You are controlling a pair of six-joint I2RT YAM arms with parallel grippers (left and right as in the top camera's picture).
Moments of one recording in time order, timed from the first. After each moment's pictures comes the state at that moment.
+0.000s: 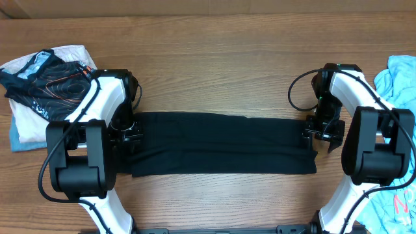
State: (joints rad) left arm 0.00 1.97 1.35 -1.39 -0.15 -0.34; right arm -0.08 2.03 1.39 -1.42 0.10 0.31
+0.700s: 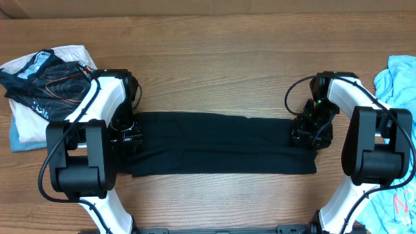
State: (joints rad) left arm 0.00 1.97 1.35 -1.39 -0.15 -0.34; right arm -0.08 2.03 1.29 -1.23 -0.10 0.18
